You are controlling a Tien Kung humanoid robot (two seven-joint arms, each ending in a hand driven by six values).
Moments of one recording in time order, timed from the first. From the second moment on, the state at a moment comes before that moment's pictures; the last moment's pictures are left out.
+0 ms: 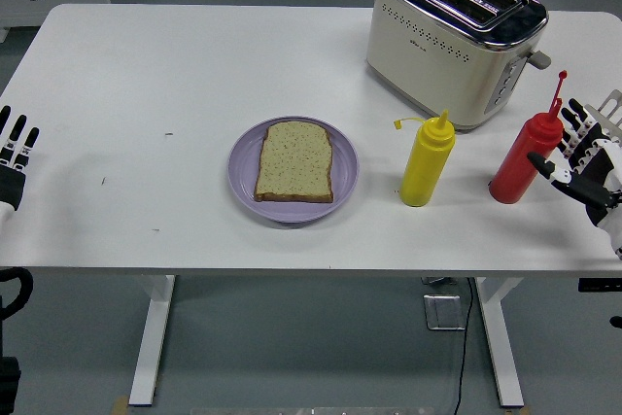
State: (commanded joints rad) left arm -0.08 0.00 -1.92 -1.38 0.56 0.07 0.12; right arm 0.10 -0.27 1.41 1.25 -1.07 0.06 0.29
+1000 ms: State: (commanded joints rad) left arm -0.08 0.00 -1.93 -1.38 0.56 0.07 0.12; right arm 0.23 -0.21 1.19 1.15 -0.86 -0.19 0.29
